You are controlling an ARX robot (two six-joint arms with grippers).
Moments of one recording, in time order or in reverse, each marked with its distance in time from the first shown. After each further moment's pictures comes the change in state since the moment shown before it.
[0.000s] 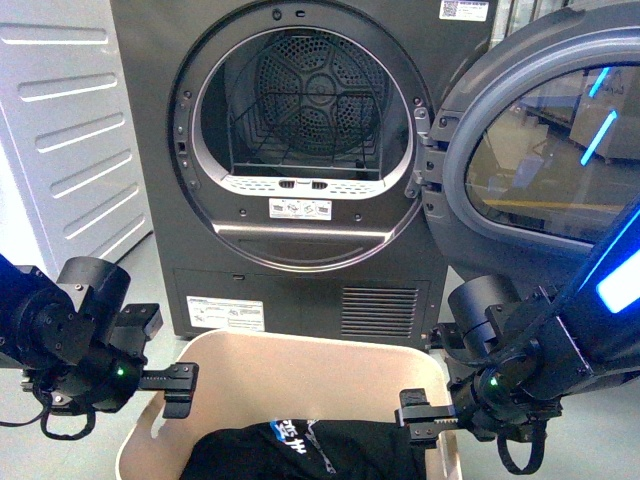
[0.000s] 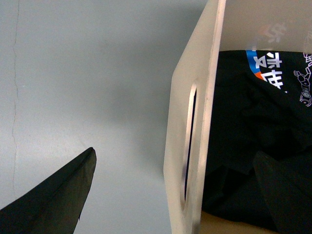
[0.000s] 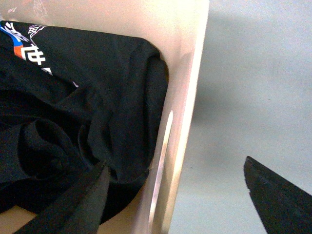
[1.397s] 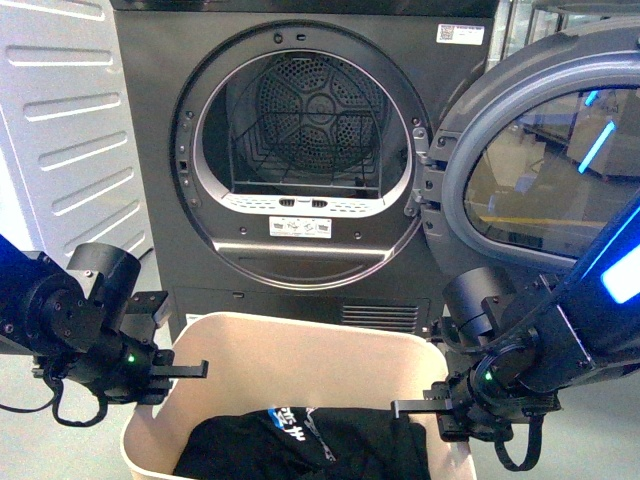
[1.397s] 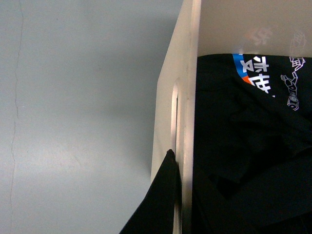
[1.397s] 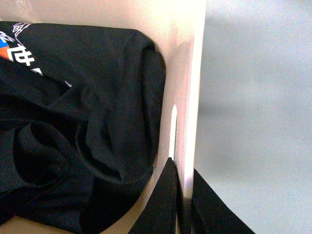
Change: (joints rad) left arm -0.019 -0.073 0.022 -0.017 0.002 -0.031; right arm 0.006 -0.068 0.007 -0.031 0.049 0.041
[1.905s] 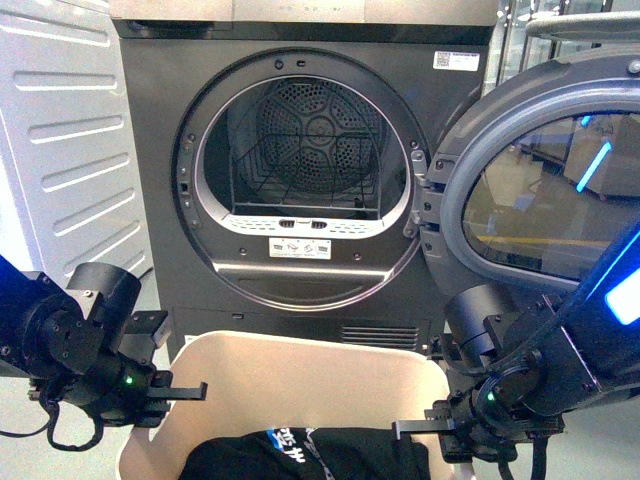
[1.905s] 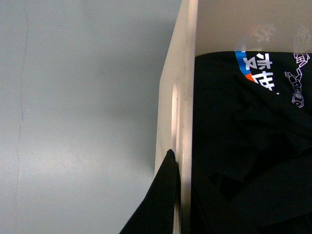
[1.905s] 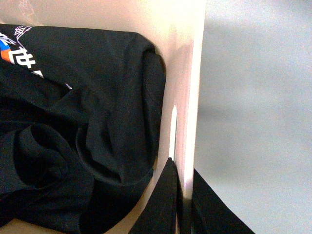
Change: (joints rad) left arm -0.004 -0.014 -0.013 0.000 -0.009 0.006; right arm 0.002 -0.017 -0.015 0.018 0.007 -0.012
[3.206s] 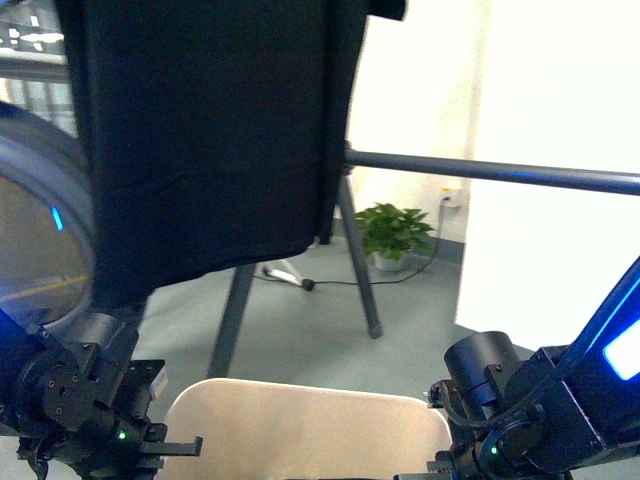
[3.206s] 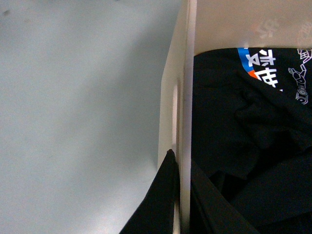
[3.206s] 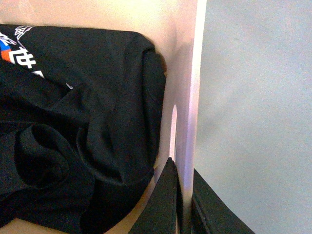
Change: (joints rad) left arm -0.002 -0.003 -0.003 0.003 0.000 0.008; right arm 0.000 -0.006 -0.001 0.005 0.002 -0.007
